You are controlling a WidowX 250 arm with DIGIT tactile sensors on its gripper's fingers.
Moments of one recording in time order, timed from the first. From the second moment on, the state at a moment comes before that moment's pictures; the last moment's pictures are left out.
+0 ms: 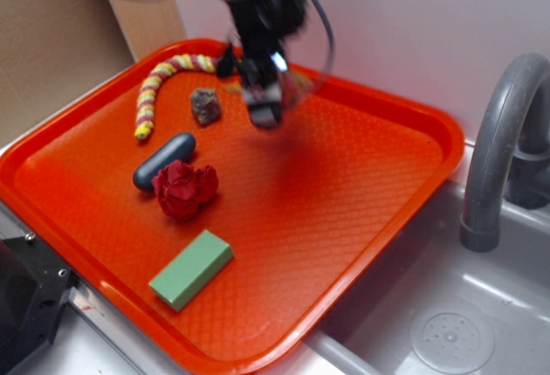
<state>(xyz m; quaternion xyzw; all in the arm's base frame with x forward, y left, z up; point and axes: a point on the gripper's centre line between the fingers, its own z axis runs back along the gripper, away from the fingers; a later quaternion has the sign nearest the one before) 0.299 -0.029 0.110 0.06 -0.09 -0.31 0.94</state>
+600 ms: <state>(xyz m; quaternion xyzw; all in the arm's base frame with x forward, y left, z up) 0.255 -0.003 0.236 0.07 -0.05 -0.03 1.00</state>
